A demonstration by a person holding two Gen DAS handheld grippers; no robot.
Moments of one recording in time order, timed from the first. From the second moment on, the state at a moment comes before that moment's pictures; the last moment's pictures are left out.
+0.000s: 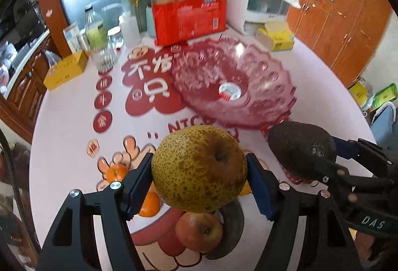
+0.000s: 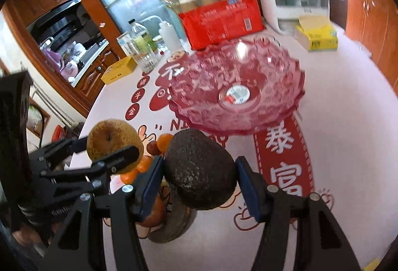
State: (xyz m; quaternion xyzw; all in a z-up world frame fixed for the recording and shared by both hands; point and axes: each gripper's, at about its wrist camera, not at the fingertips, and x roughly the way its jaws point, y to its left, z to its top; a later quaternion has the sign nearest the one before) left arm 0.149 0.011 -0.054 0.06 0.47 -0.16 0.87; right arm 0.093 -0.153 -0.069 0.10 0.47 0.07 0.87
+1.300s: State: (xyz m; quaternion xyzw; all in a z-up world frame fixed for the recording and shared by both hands) left arm 0.323 -0.074 -0.126 0.07 0.51 -0.10 0.85; right arm 0.255 -0.210 -0.133 -0.06 0.51 0.03 0.86
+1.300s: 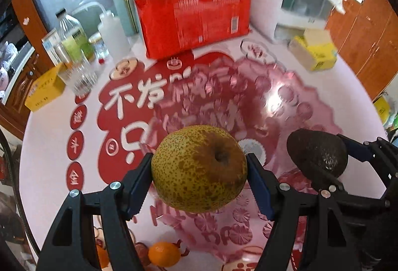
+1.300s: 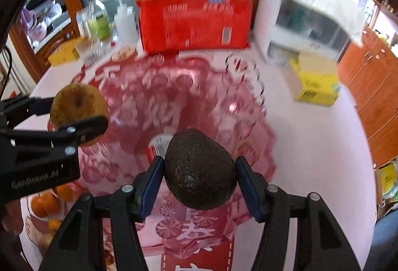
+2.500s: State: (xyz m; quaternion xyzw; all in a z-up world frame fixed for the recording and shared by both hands) left arm 0.309 -0.091 -0.124 0.05 0.48 -0.11 0.87; right arm 0.255 -0.210 -0.146 -0.05 0.48 0.09 0.87
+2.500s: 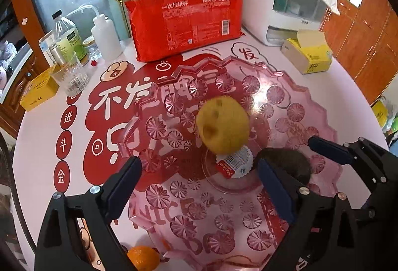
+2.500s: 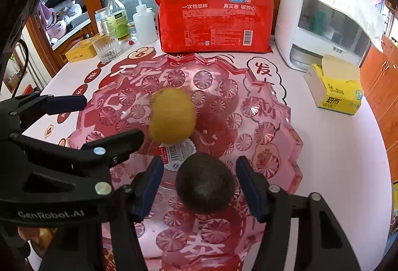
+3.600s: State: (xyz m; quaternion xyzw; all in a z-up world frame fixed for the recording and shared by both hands) left arm 0.176 -0.008 -0.026 0.02 0.40 -0.10 0.91; right arm 0.153 -0.182 -0.066 0.01 0.44 0.07 0.90
